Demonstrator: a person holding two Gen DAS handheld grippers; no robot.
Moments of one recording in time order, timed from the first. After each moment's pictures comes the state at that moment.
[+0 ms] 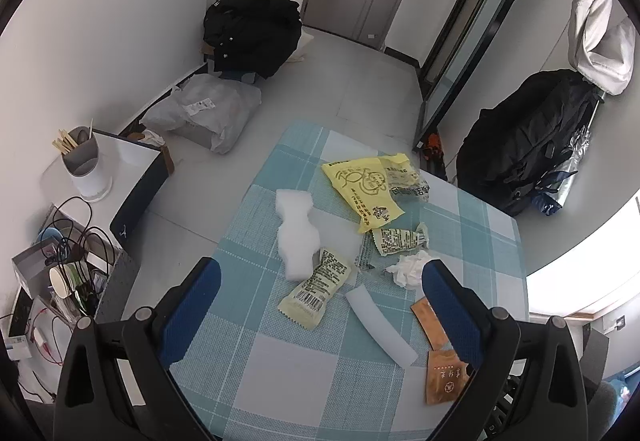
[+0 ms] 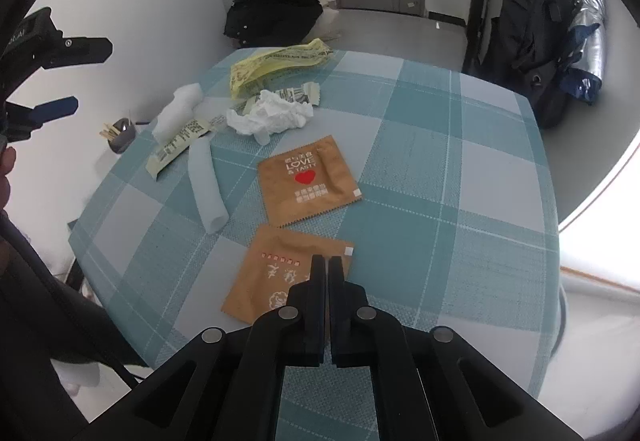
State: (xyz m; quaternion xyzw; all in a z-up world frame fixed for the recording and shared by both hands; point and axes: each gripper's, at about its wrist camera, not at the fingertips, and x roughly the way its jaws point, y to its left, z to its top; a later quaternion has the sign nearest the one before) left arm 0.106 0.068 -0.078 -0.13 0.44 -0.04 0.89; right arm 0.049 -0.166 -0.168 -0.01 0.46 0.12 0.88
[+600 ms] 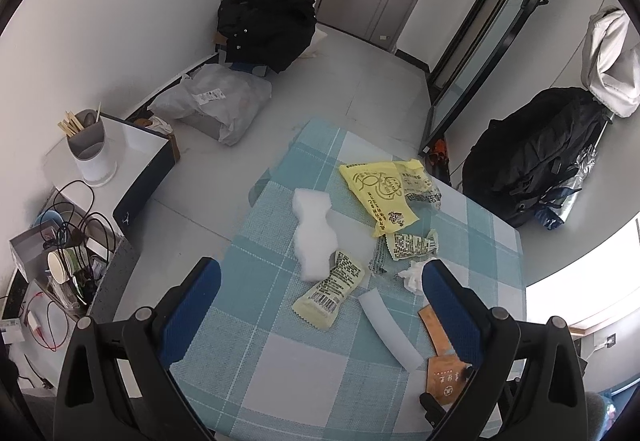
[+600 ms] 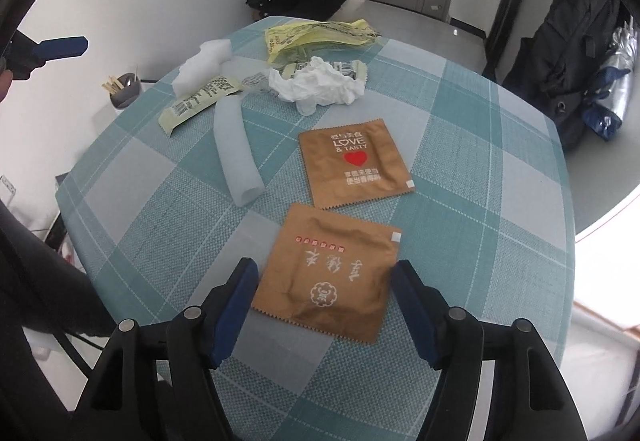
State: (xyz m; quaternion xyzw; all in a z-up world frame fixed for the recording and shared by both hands) left arm 0.110 0.083 -0.082 -0.16 0.45 -0.03 0.88; right arm 0.047 -0.126 -0.184 -0.09 0.47 0.13 0.87
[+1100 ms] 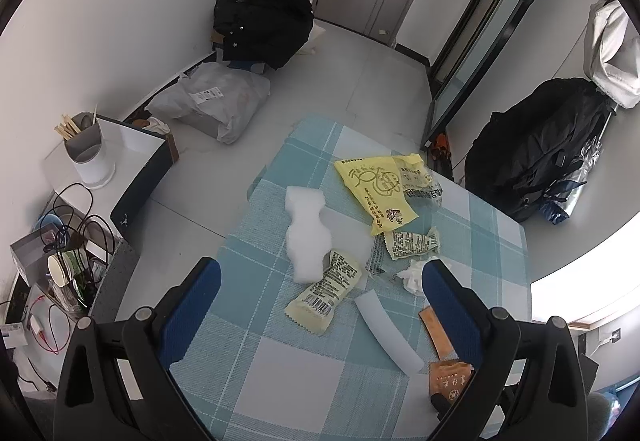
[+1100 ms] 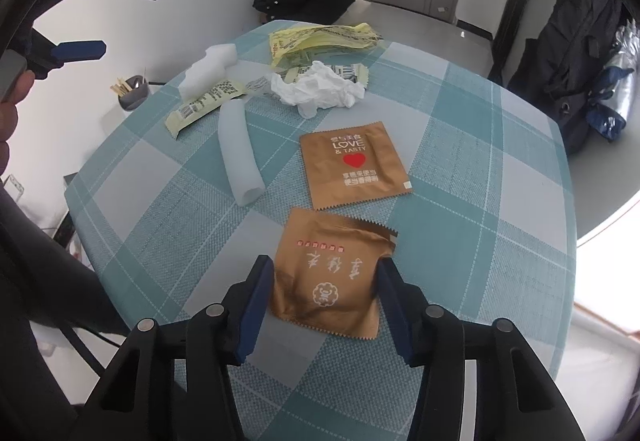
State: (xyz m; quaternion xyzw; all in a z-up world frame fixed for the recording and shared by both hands) left arm 0.115 0.074 -0.086 -0.14 0.46 -0.03 0.88; right arm 0.044 -0.135 -0.179 -0.08 0.47 0.15 0.87
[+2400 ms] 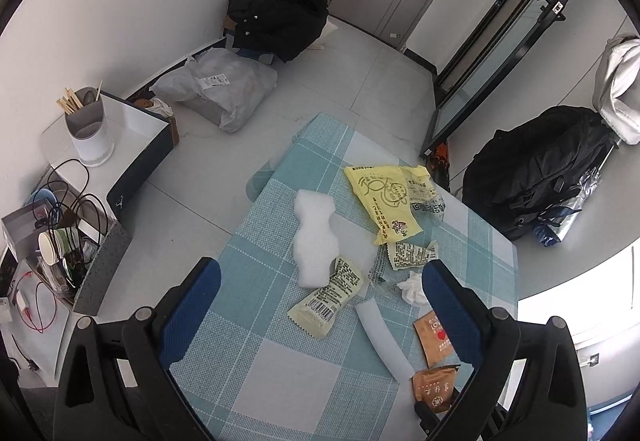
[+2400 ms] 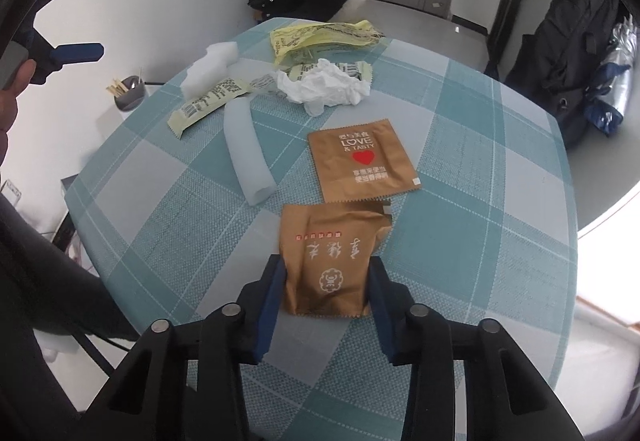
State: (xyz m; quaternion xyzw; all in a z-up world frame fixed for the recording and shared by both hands) left arm 0.121 0.093 -0.089 -0.19 0.46 -0.02 0.87; right arm 0.041 -0.123 -0.180 -0.08 0.48 0.14 0.86
